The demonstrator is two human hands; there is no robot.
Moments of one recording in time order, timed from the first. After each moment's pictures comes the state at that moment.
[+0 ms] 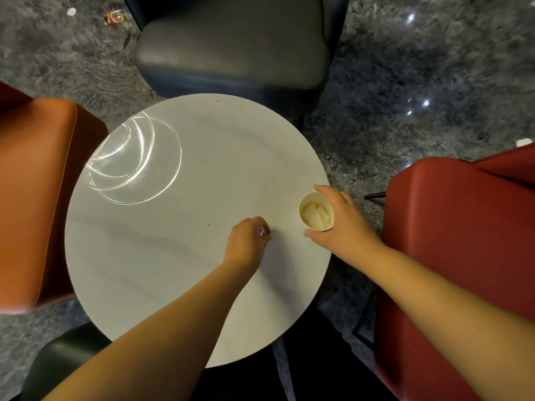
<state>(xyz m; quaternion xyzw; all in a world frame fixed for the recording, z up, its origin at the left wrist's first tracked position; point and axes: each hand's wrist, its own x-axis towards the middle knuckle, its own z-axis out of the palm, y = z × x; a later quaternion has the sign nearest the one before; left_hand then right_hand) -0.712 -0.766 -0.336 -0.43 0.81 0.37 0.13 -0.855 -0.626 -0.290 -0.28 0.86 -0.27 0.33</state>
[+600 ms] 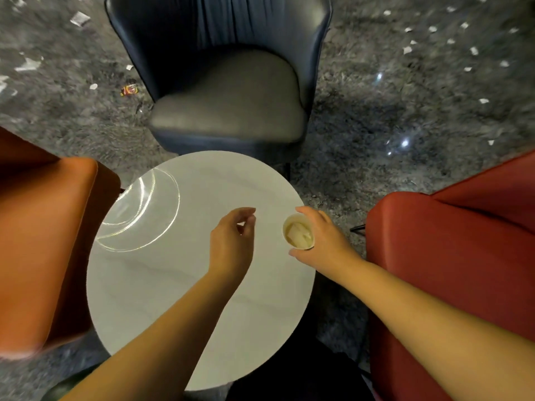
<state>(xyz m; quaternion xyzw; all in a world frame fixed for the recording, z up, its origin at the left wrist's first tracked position) -0.731 -0.768 -0.202 -0.46 0.76 0.44 -0.12 -0.850 -0.624 -0.218 -0.31 0.85 -0.30 0.31</state>
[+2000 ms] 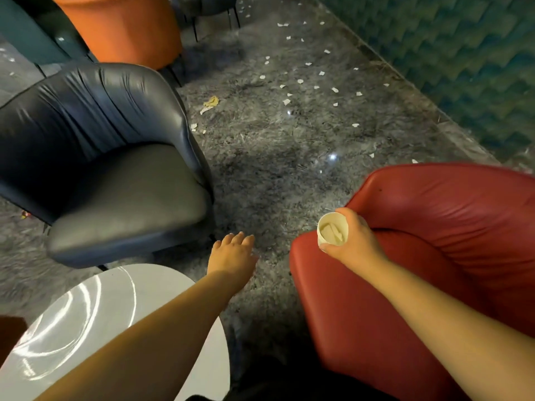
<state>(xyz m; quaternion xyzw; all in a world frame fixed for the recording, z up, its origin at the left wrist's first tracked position) -1.000 -0.656 -0.170 -0.11 0.97 0.07 0.23 -1.078 -0.407 -0.154 -0.06 0.93 -0.35 0.10</state>
